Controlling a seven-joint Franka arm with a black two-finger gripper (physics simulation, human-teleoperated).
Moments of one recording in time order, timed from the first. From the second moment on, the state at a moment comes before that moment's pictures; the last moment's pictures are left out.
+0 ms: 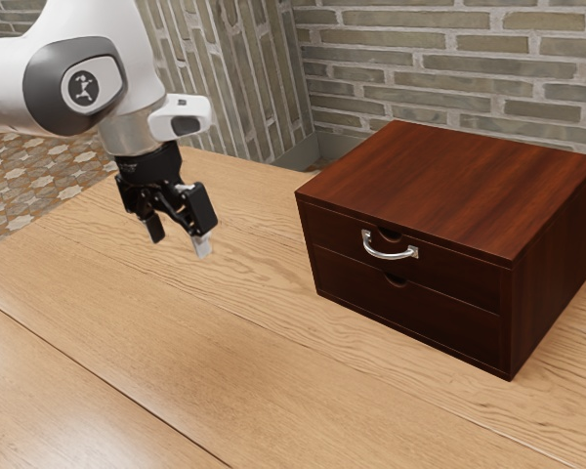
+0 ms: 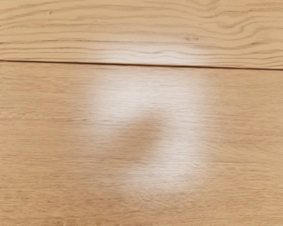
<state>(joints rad) 0.04 -0.02 0.10 -1.55 -0.01 1.52 0.12</state>
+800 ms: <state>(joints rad) 0.04 0.13 -0.05 -1.37 -0.07 1.74 -0.54</state>
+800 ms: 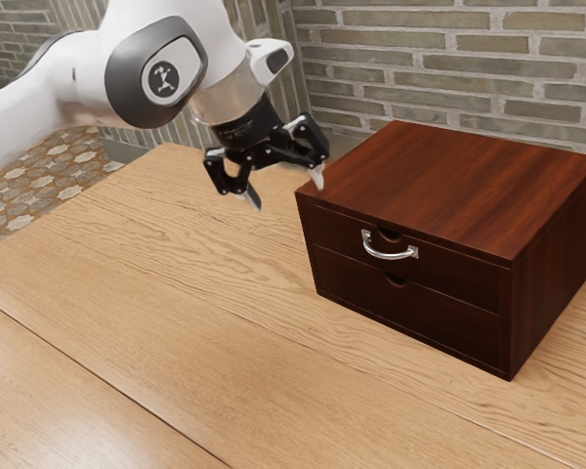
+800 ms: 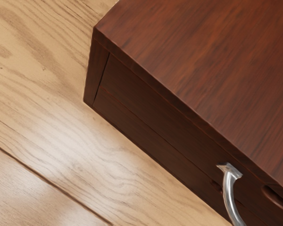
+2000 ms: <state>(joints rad) -0.07 0.05 -0.04 -1.79 -0.11 2.29 -1.39</state>
